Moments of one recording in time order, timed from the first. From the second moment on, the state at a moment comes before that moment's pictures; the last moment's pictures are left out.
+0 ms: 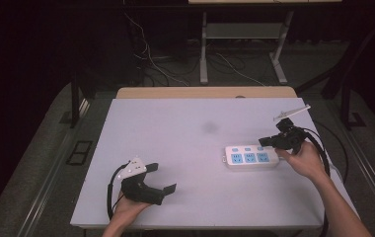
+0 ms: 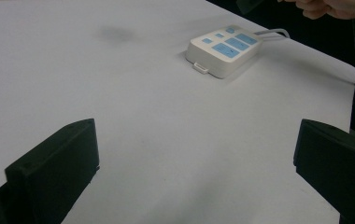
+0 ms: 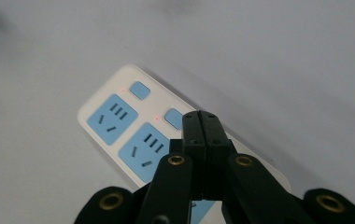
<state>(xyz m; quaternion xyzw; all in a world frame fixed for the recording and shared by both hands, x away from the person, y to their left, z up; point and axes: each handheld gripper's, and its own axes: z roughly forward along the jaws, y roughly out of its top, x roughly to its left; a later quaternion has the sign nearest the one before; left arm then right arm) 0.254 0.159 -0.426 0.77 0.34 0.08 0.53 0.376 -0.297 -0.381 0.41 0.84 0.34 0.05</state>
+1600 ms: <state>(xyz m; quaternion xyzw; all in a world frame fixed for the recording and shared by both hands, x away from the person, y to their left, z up) 0.254 0.161 -0.426 0.77 0.34 0.09 0.53 0.399 -0.260 -0.396 0.39 0.87 0.31 0.02</state>
